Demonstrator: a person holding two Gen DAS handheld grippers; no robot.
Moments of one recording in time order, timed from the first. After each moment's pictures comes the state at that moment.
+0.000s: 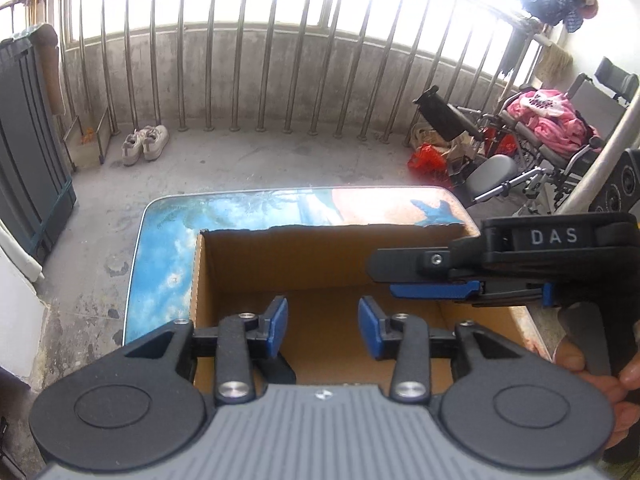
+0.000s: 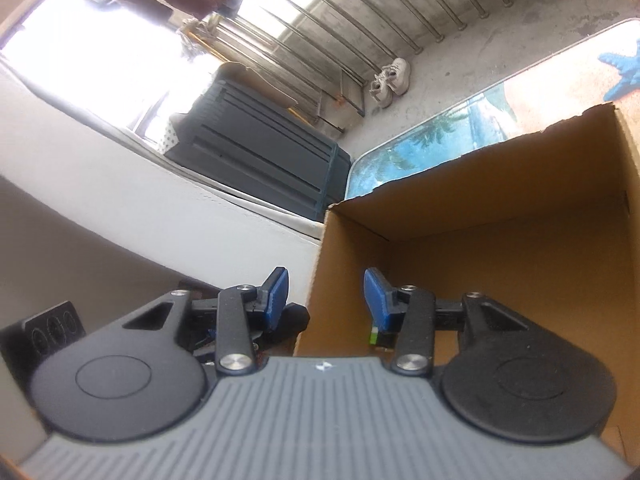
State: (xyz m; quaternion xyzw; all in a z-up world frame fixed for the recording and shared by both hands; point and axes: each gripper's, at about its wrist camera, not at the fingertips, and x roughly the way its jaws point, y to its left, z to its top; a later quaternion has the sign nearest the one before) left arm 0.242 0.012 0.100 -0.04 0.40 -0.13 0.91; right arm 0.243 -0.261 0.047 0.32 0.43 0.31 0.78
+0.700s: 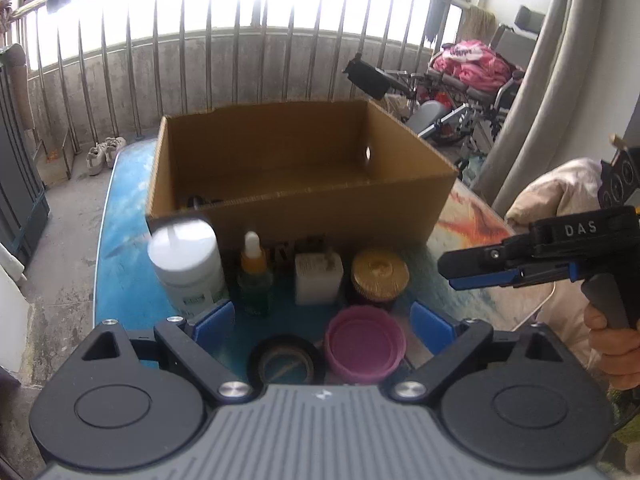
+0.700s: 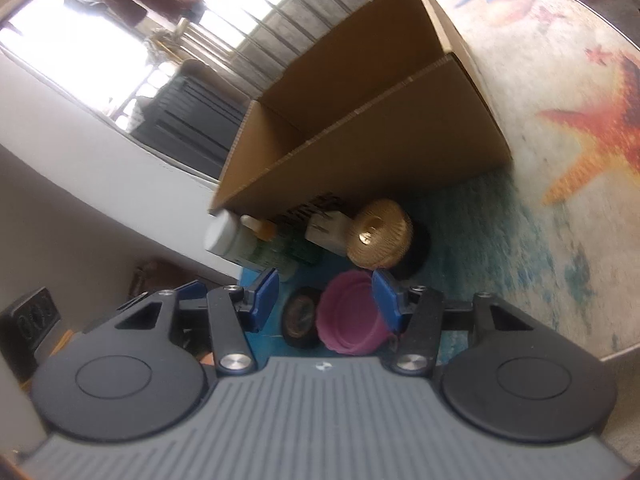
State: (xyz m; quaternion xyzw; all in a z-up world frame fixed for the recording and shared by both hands) left arm 0.065 0.000 0.010 0.03 0.39 -0.20 0.90; right arm 0.019 -0.318 -0.055 0.31 0.43 0.22 0.82
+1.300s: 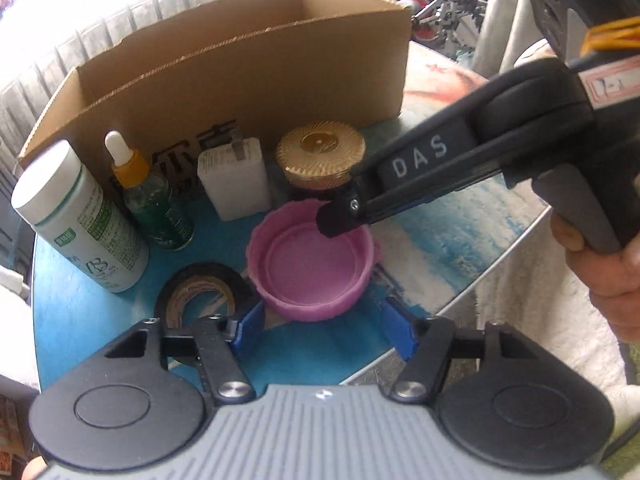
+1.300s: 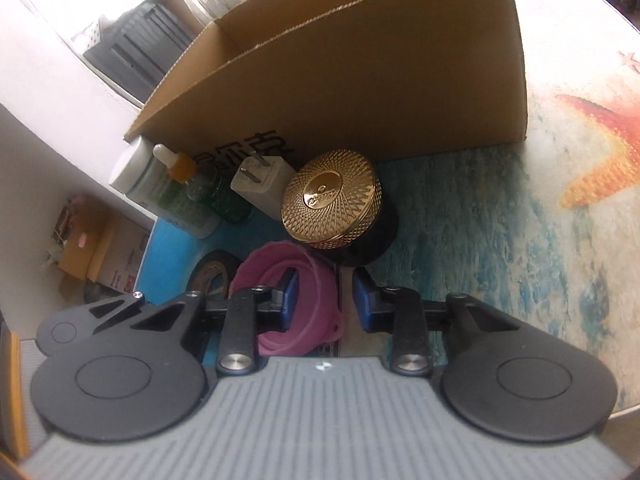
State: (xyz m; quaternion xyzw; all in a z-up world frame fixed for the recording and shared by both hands) left arm 0.063 -0.068 -0.067 0.14 0.46 -0.21 0.85; right arm 0.052 -0.268 -0.098 0.18 0.48 0.21 0.84
